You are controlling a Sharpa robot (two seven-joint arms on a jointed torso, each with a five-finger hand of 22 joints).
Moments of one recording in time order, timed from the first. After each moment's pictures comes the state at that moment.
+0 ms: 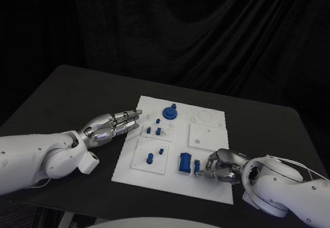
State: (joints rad) left arm 0.97 -0.82 -0.21 1.30 -0.24 0.16 0.64; left_hand 1.55 0.27 -0.16 0.25 0.47 0.23 0.08 0.03 0.03 0.04 0.09 0.08 0.02 0.00 0.09 0.01 0.00 0.17 0.00 0.21 0.00 0.00; right arm 1.05 -0.99 -0.25 1.72 -1.24 -0.23 -0.35; right_hand 1.13 0.03 0.06 0.26 0.08 0.73 0.03 0.91 0.92 1.47 -0.04 1.57 1.31 1.47 -0.09 1.55 1.31 0.09 1.44 0.02 1.03 1.31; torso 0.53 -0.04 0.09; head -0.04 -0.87
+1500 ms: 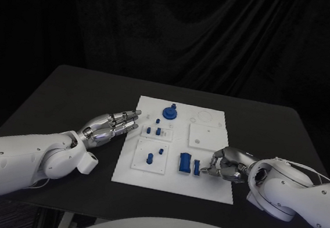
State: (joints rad) left arm 0.97 -0.83 -0.21 1.30 -0.24 0.16 0.64; left_hand 1.55 0.27 -0.15 0.25 0.47 0.23 0.08 0.04 0.03 0.04 0.09 0.08 0.02 0.00 0.09 0.01 0.00 0.17 0.00 0.21 0.00 0.00; right arm 1.05 -1.05 -0.25 1.76 -1.24 -0.31 -0.32; right_hand 1.18 0.01 0.02 0.25 0.06 0.73 0.02 0.92 0.95 1.47 -0.04 1.57 1.31 1.47 -0.10 1.55 1.31 0.09 1.44 0.01 1.03 1.31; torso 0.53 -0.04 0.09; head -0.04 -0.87
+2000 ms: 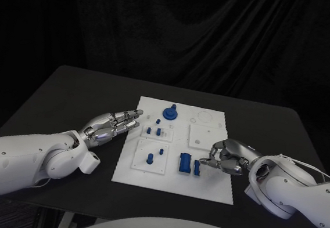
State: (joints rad) left arm 0.97 -0.83 -0.21 1.31 -0.27 0.12 0.67; left_hand 1.55 0.26 -0.14 0.24 0.51 0.28 0.09 0.05 0.04 0.06 0.09 0.13 0.03 0.00 0.09 0.01 0.00 0.17 0.00 0.20 0.00 0.00; right arm 1.07 -1.05 -0.25 1.78 -1.24 -0.40 -0.26; right_hand 1.18 0.01 0.02 0.25 0.06 0.73 0.02 0.92 0.95 1.47 -0.04 1.57 1.31 1.47 -0.10 1.55 1.31 0.09 1.44 0.01 1.03 1.31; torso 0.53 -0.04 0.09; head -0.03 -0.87
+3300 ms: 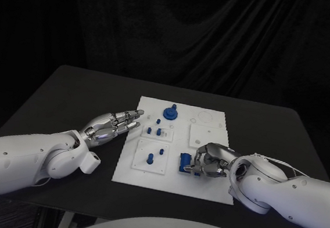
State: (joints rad) left arm 0.97 -0.82 -0.21 1.31 -0.29 0.12 0.68; left_hand 1.55 0.26 -0.14 0.24 0.51 0.27 0.09 0.05 0.04 0.05 0.09 0.12 0.03 0.00 0.09 0.01 0.00 0.17 0.00 0.20 0.00 0.00; right arm 1.03 -0.89 -0.25 1.67 -1.29 -0.35 -0.29; right_hand 1.19 -0.04 0.01 0.26 0.05 0.73 0.01 0.93 0.97 1.47 -0.04 1.57 1.31 1.47 -0.11 1.55 1.31 0.09 1.44 0.00 1.00 1.31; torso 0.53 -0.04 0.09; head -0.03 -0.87
